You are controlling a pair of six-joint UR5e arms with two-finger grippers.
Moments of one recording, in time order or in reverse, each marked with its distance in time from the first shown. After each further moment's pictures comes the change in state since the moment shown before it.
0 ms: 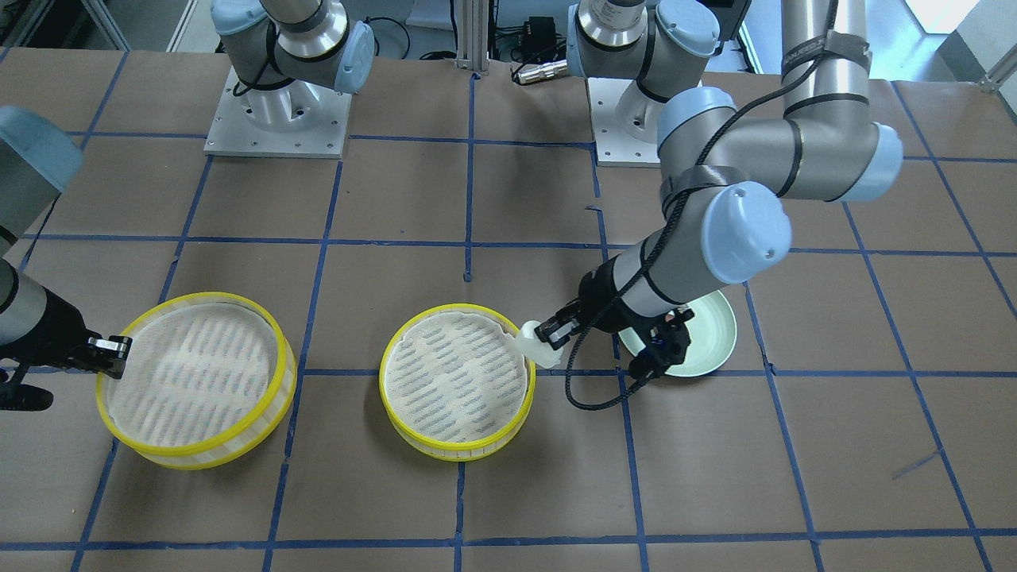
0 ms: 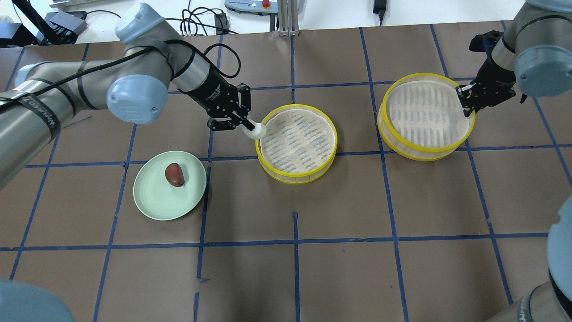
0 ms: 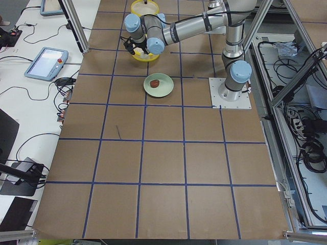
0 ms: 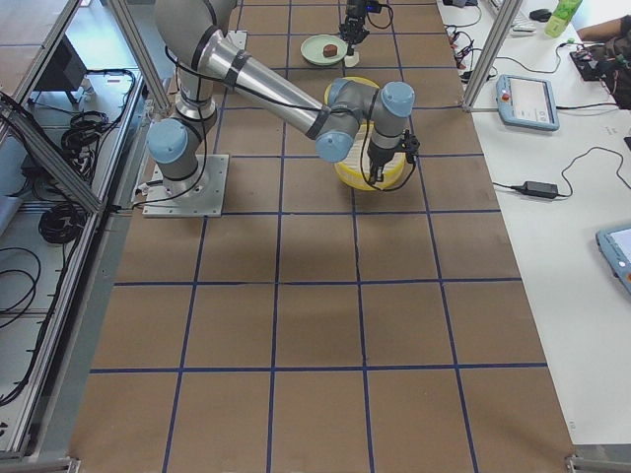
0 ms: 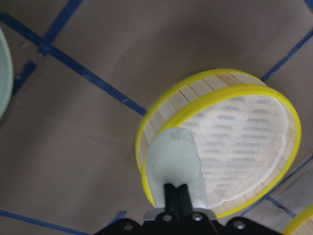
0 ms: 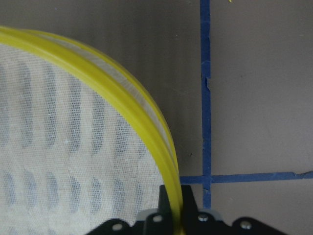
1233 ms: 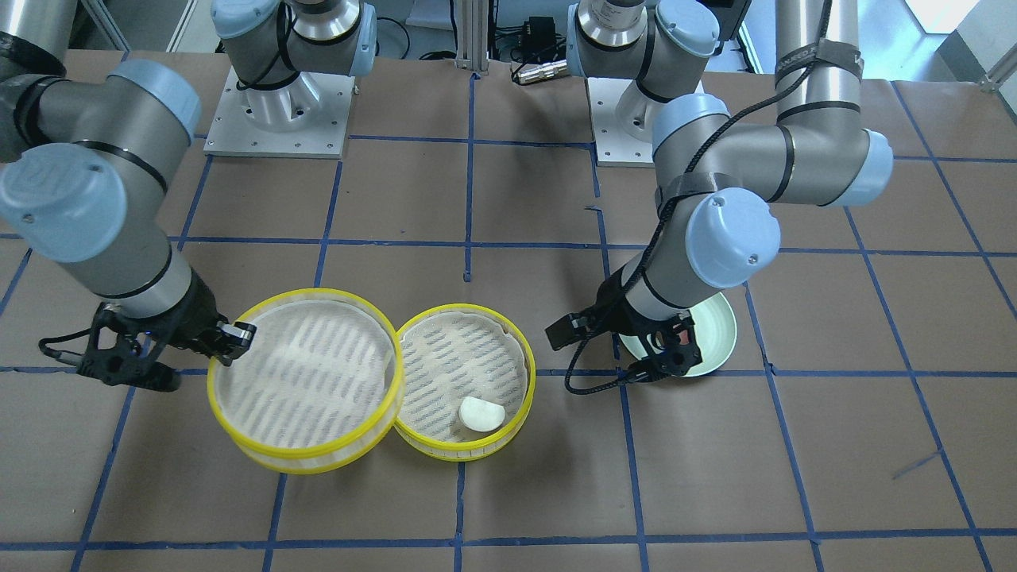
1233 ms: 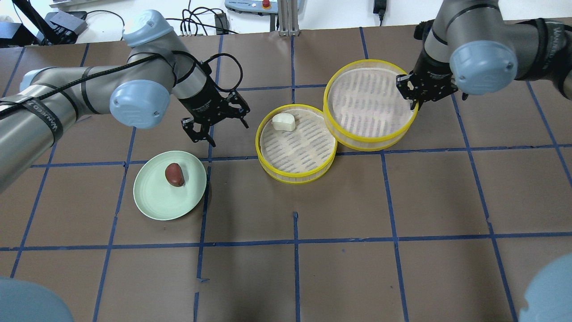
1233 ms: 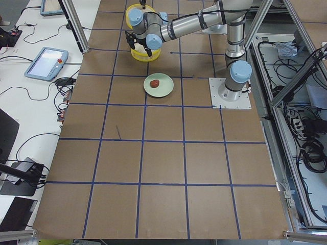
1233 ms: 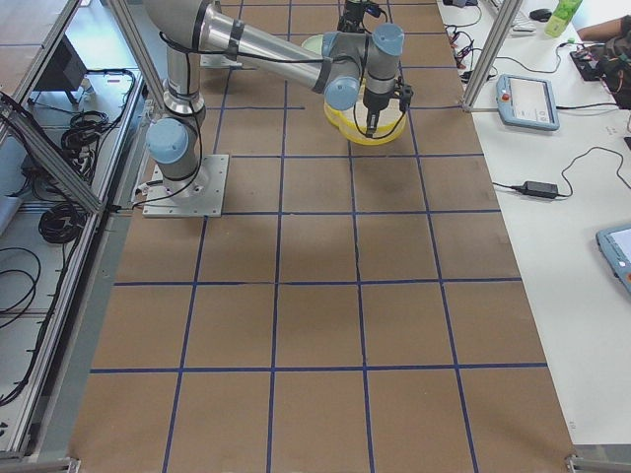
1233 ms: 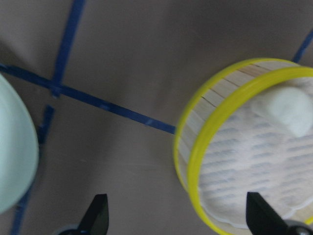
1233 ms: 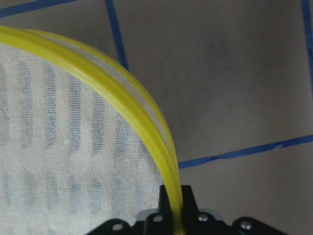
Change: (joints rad) left arm 0.072 0.015 -0.027 -0.053 0.260 0.503; right arm 0.286 -0.060 -0.020 0.048 0.004 0.461
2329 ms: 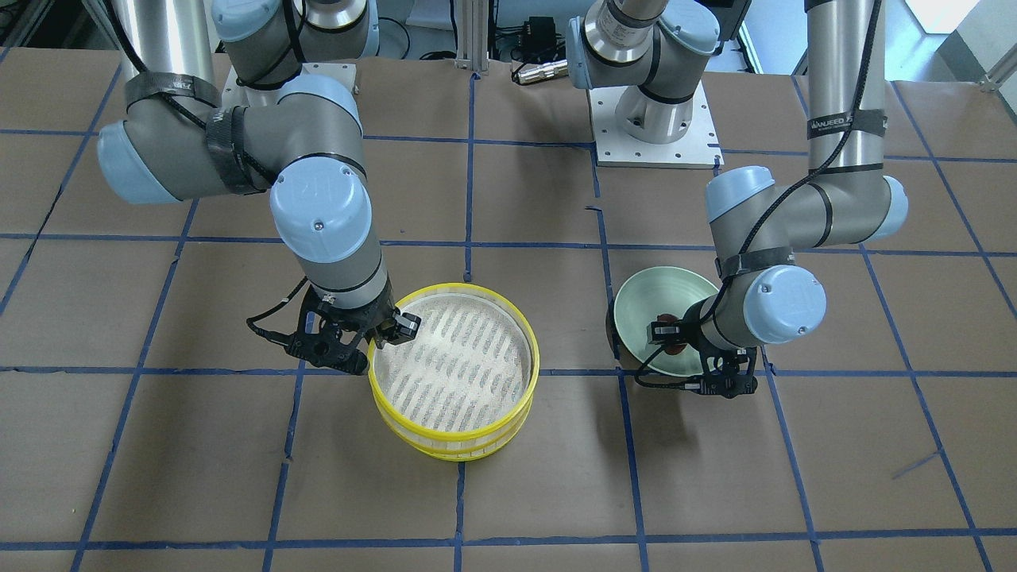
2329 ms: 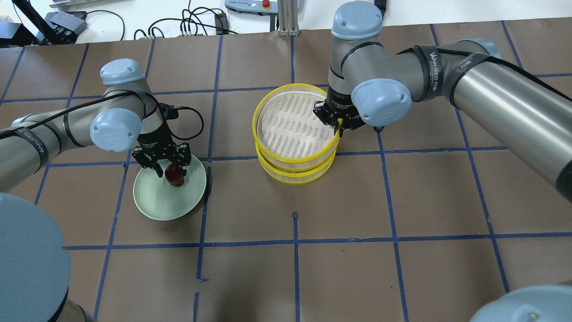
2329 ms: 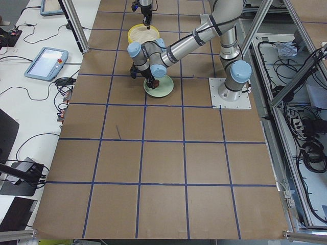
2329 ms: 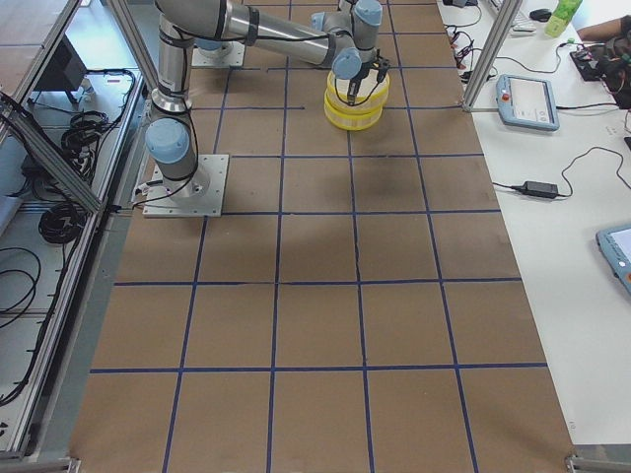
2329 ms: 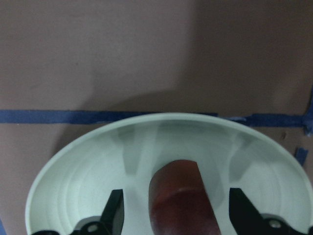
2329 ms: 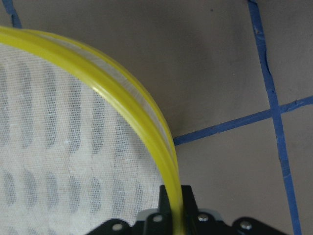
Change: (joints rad) left arm 0.150 -0.095 -0.137 0.078 0.257 0.421; right arm 0.244 0.076 -0.009 -0.018 0.023 0.320
